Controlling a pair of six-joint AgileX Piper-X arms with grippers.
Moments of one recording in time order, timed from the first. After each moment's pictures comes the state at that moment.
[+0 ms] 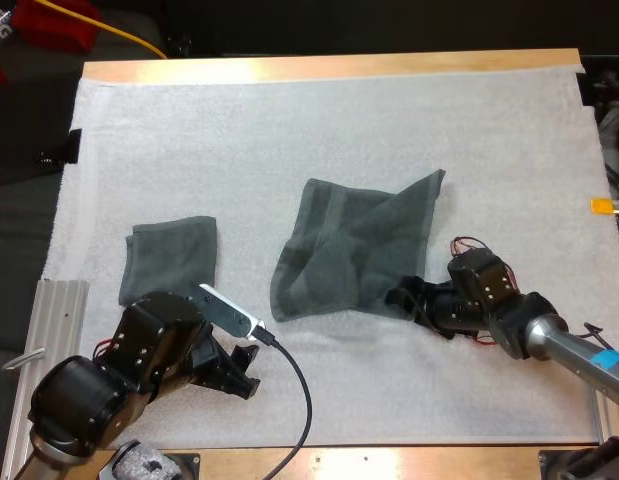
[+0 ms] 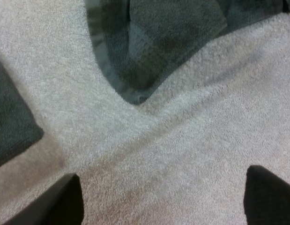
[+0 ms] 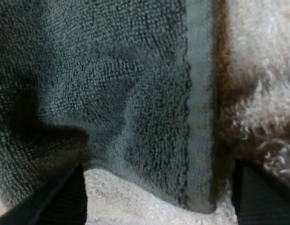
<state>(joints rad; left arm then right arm) -0.56 0.72 -0.89 1.26 0.04 -1.83 0.53 1.46 -0.52 0.11 -0.37 -0.83</state>
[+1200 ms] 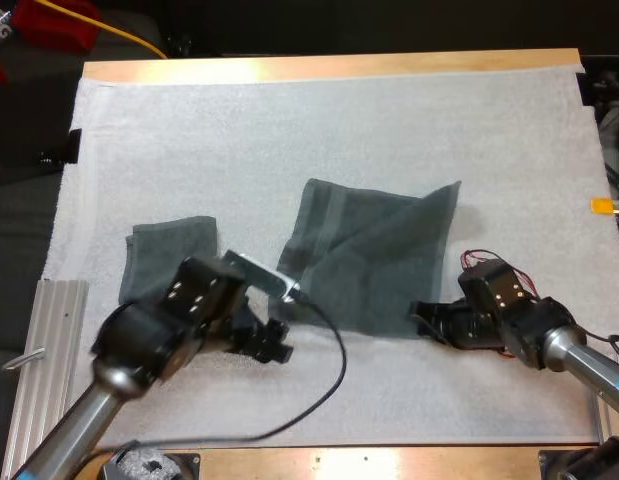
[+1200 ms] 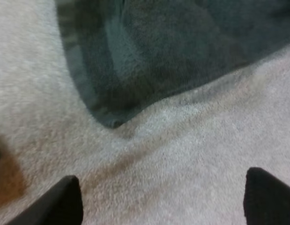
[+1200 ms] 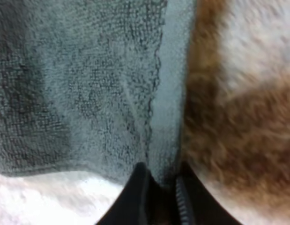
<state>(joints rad) -0.56 1.00 -0.89 1.12 0.10 -1.88 0.53 1.30 -0.52 0.43 -0.32 -1.02</state>
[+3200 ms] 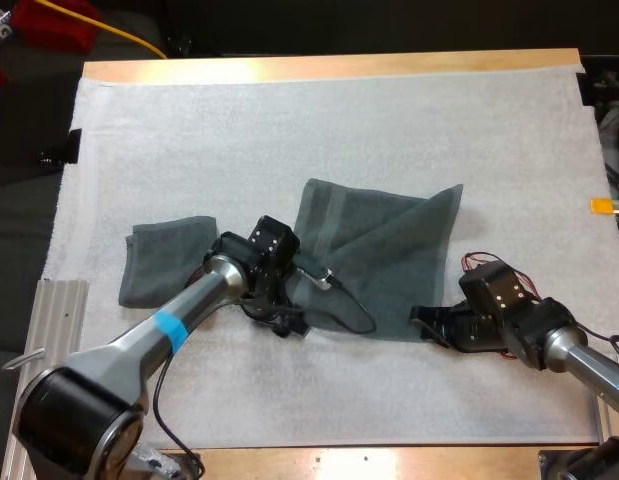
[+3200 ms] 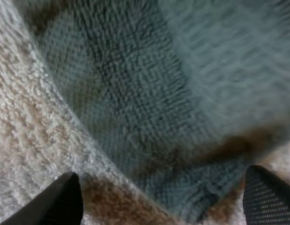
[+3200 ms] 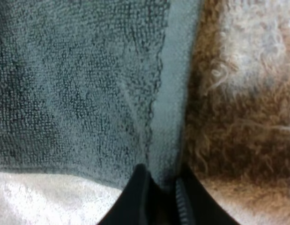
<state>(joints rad) -0.48 1.63 -0.89 0.88 0.03 -1.64 0.53 1.30 -0.52 0.45 -0.31 -1.05</state>
